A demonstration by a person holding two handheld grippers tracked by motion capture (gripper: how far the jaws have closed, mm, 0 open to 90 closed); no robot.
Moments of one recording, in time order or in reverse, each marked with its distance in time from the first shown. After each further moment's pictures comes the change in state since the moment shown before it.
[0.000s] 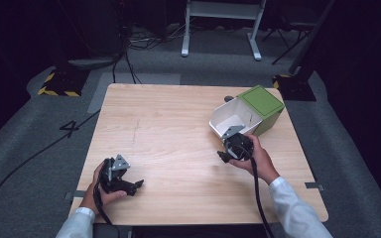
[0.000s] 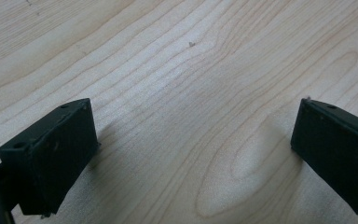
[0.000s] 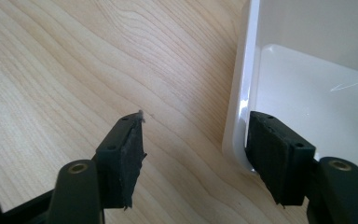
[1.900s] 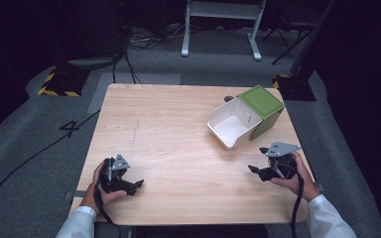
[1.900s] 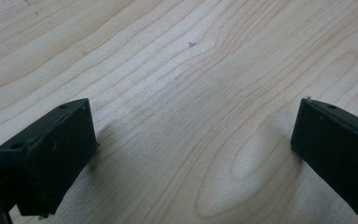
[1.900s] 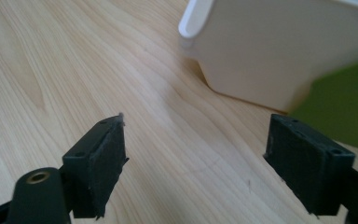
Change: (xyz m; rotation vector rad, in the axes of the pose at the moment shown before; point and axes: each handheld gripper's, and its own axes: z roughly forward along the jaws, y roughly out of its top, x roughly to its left) left arm 0.000 0.000 0.000 0.001 -0.006 -0.006; right arm -0.035 -0.110 -0.065 -0.235 0.071 -0.007
